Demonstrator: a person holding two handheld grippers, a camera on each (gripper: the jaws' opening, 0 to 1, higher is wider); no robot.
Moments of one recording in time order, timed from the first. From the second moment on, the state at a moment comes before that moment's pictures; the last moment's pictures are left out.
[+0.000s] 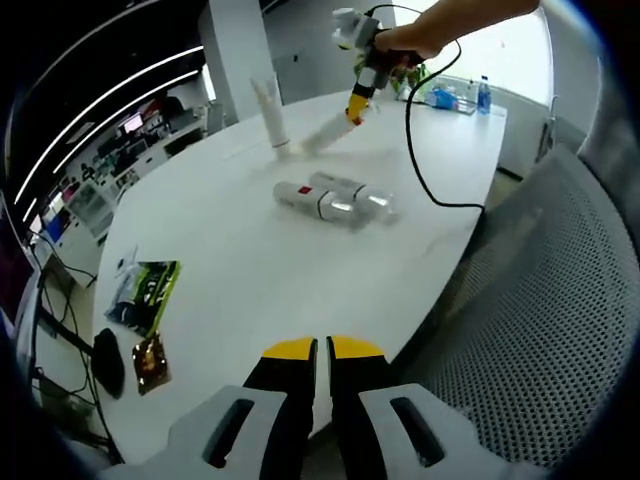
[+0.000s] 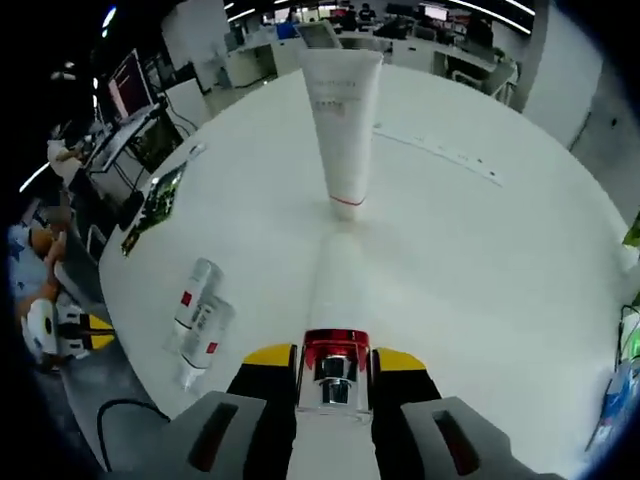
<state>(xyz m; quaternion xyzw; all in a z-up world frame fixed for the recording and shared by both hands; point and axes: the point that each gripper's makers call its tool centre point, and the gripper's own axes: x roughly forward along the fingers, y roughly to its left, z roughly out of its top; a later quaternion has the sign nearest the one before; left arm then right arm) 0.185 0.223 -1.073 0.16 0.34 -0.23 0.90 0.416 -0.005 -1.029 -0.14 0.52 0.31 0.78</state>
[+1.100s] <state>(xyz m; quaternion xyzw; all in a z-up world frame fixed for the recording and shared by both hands) 0.187 0.226 -1.071 0.17 0.34 -0.22 0.90 0.404 0.026 -0.996 -0.34 0.61 0.38 0.61</state>
